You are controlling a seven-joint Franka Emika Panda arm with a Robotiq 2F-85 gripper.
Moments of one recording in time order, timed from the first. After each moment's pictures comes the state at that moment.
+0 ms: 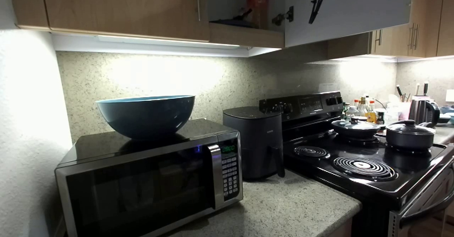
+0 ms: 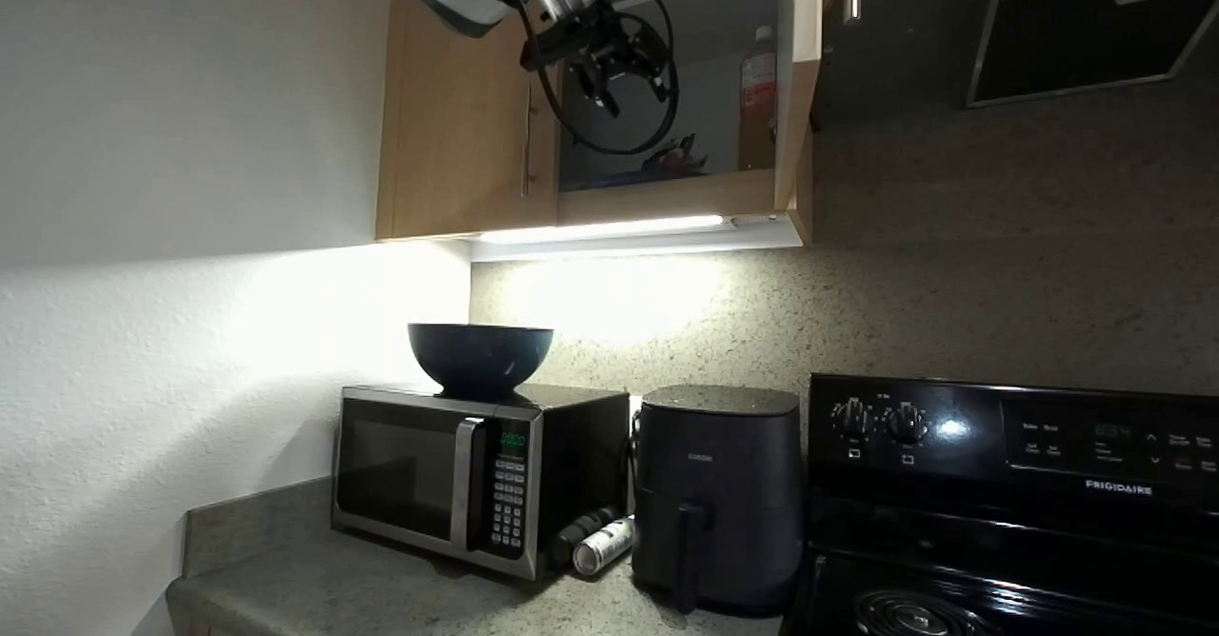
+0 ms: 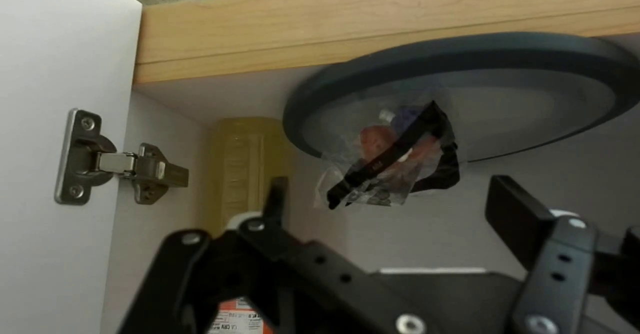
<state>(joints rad) -0.13 -0.08 0.12 -1.39 -0.35 2.27 0.42</state>
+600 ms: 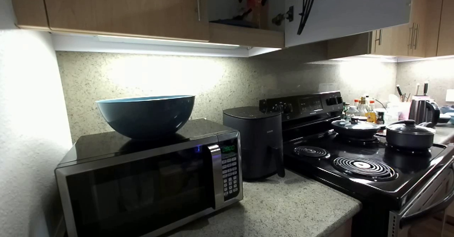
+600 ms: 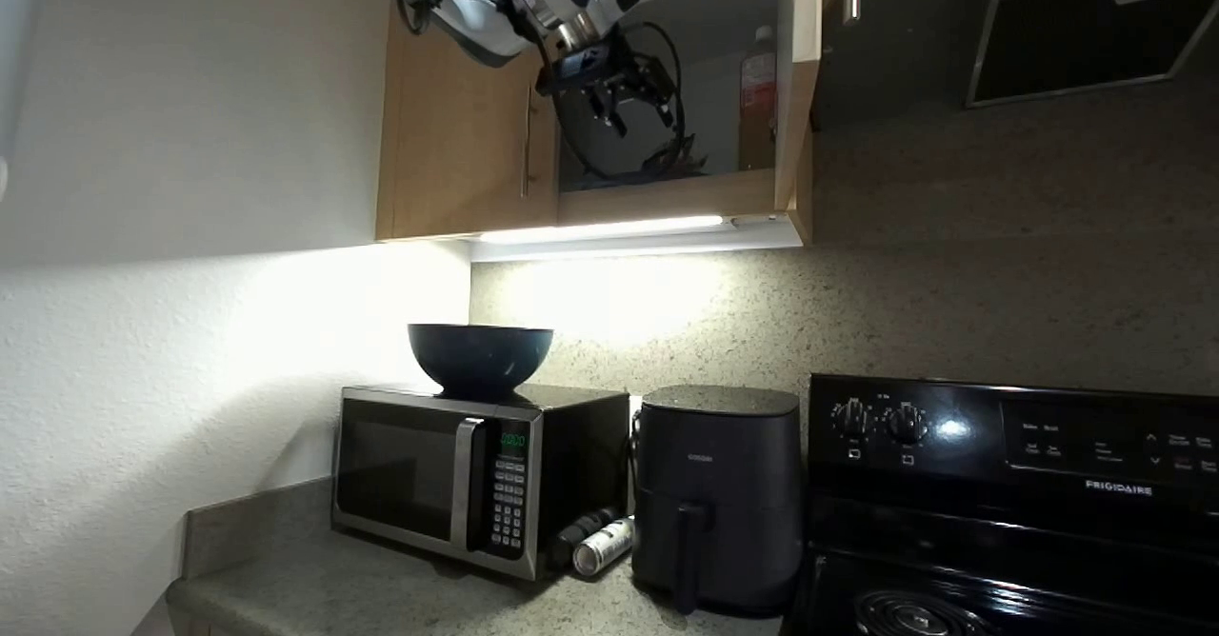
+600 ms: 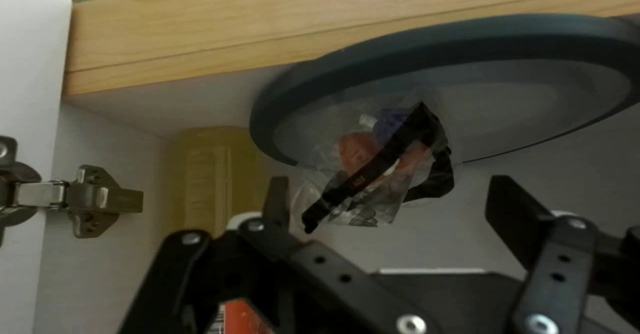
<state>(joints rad) -0.13 0.03 0.12 -1.31 -0.32 2.32 0.44</state>
